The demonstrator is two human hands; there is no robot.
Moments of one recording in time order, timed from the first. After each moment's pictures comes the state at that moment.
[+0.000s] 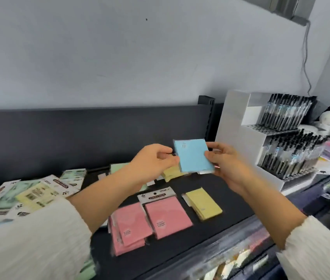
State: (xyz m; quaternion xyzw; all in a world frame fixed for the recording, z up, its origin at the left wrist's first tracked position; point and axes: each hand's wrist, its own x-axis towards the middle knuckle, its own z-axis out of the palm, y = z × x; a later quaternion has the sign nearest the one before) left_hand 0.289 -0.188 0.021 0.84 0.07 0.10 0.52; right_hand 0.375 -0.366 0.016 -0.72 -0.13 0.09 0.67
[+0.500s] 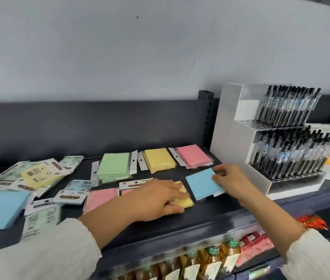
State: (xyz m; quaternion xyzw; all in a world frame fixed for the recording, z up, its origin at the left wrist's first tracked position) left_hand 0.293 -0.263 -0.045 0.99 -0.11 -0.01 0.07; right_hand 0.428 -0.445 -0.038 -0.89 -0.16 0.07 0.42
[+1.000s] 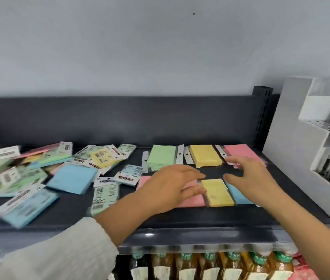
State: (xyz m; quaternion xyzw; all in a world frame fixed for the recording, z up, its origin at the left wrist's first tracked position) left_hand 0.232 -0.245 -0.025 0.98 0.01 0.15 0.09; right_hand 0.370 -0.400 -0.017 -0.88 -0.36 0.00 0.32
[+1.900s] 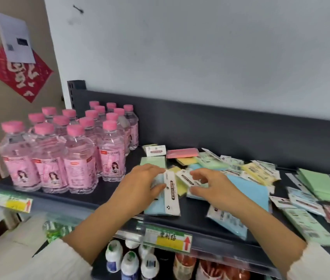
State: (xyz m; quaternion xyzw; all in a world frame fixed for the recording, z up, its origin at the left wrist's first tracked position) left_hand -0.139 0.065 -0.046 0.92 0.30 0.24 0.12; right_hand 0.034 -0.052 -0.021 -0.79 -0.53 0.13 0.27
